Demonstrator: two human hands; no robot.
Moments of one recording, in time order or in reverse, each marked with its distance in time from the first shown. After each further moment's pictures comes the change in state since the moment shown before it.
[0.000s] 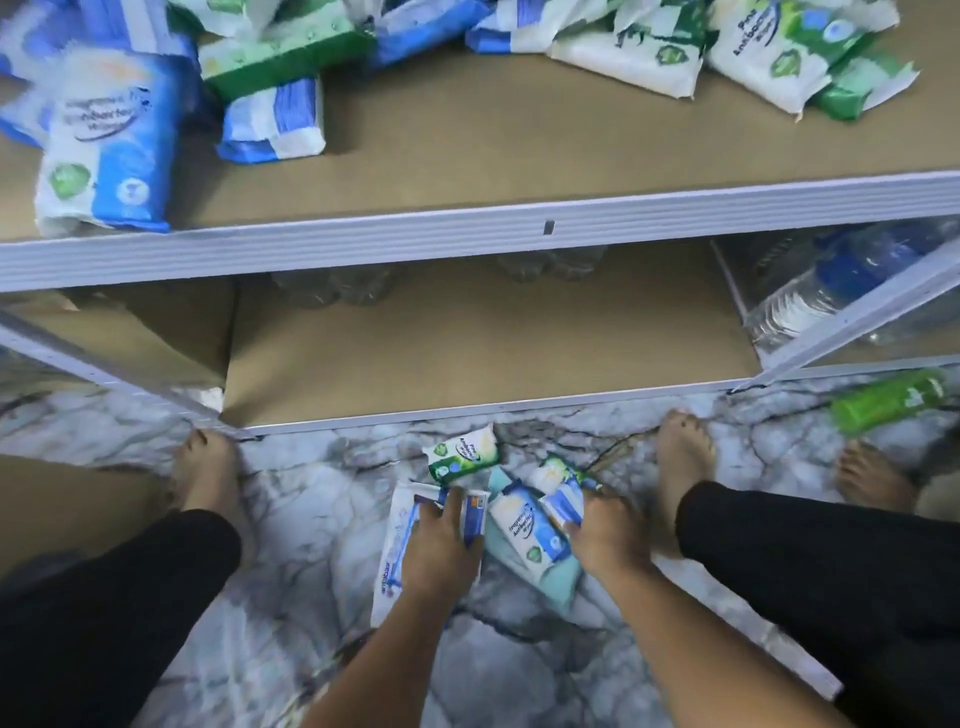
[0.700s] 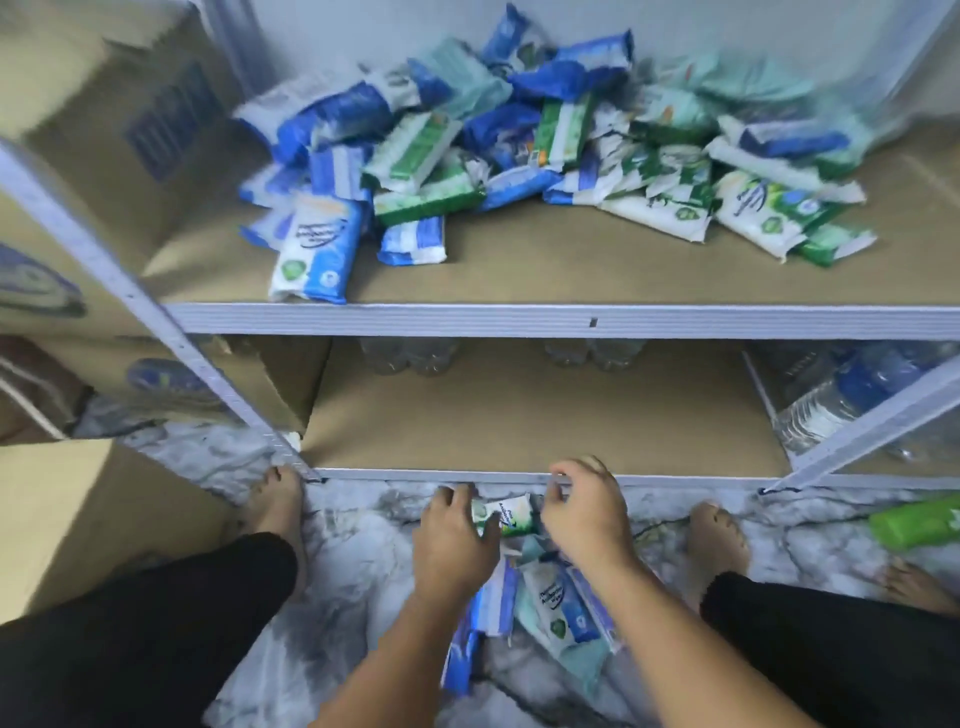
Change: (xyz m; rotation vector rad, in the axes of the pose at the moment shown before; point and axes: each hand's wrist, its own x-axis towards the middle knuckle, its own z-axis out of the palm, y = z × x) left_hand -0.022 0.028 -0.101 -0.115 0.436 0.077; right_hand -0.020 -0.087 -0.115 0.665 0.428 -0.273
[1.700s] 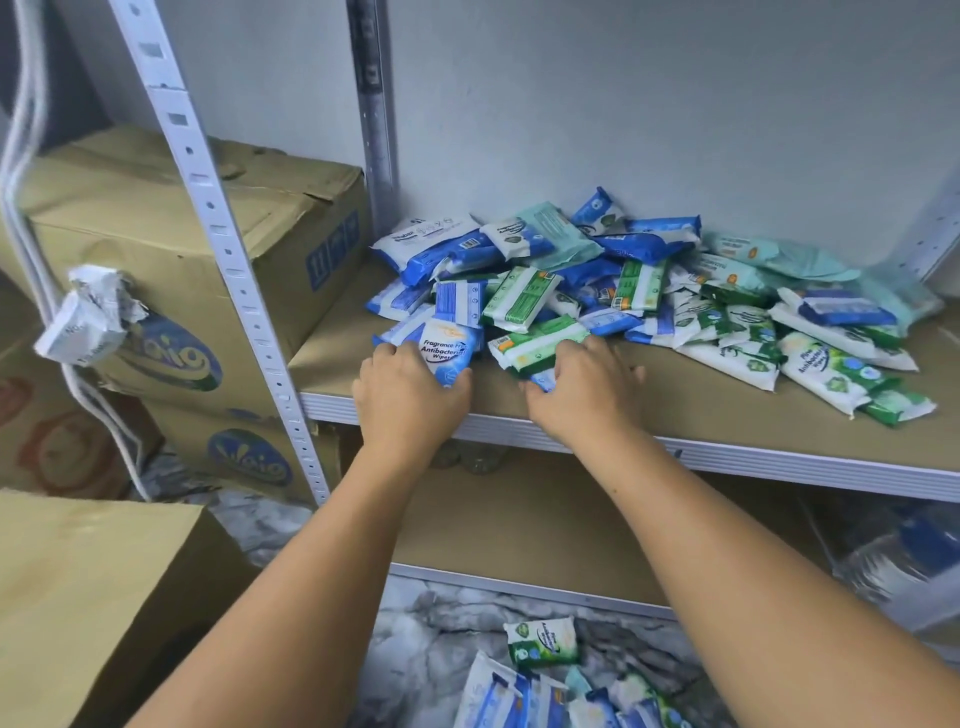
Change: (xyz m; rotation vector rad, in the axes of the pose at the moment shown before) left_hand 0.119 0.044 -0.275 0.017 0.552 -0.048; right_hand 0.112 -0.249 -0.080 -0.476 0.142 -0.301
